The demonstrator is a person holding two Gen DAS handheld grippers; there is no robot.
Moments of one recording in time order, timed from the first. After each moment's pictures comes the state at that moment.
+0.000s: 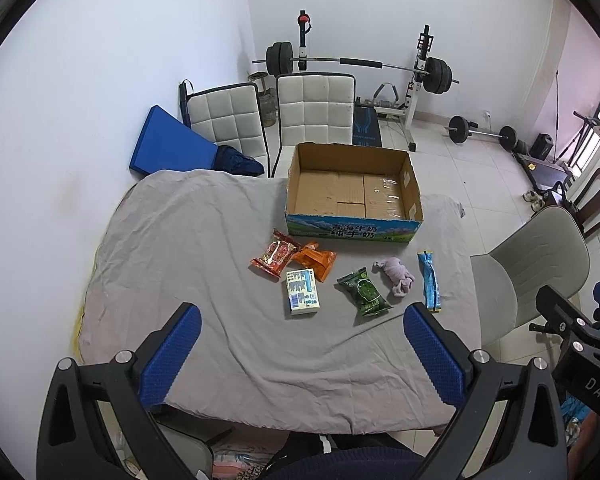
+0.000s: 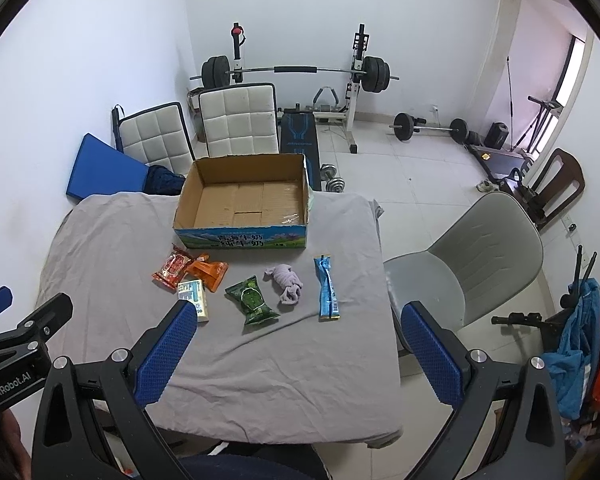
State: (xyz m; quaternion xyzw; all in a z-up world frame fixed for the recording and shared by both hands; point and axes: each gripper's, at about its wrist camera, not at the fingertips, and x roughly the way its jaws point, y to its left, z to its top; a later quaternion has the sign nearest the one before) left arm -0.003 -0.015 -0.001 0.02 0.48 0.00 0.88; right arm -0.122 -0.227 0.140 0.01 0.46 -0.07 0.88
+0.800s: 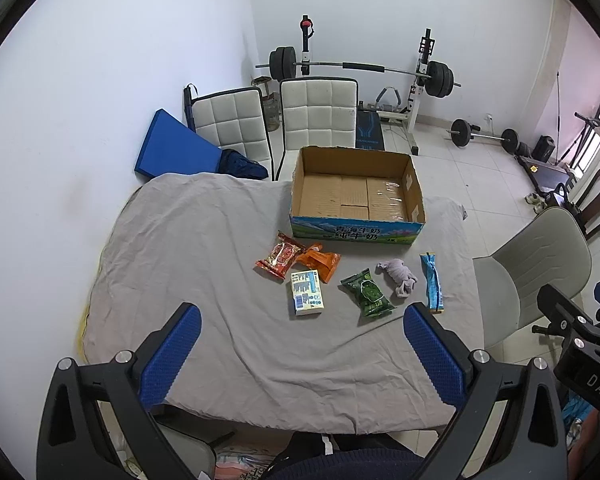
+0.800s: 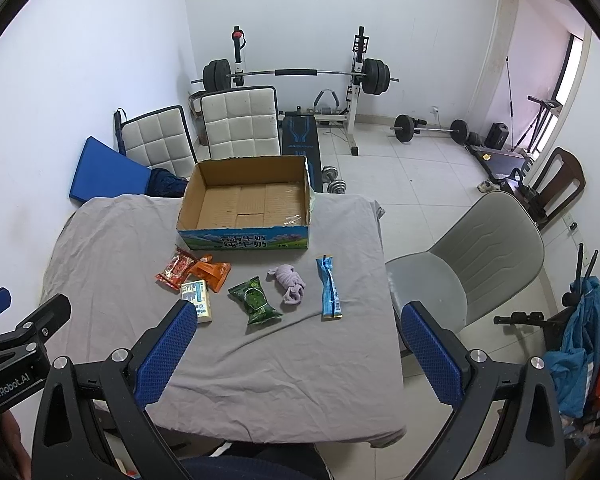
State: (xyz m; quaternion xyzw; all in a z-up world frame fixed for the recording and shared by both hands) left arm -0.008 -0.011 0.007 0.02 0.48 0.00 0.88; right arm -0.126 -0.226 0.143 0.02 0.46 -0.06 0.89
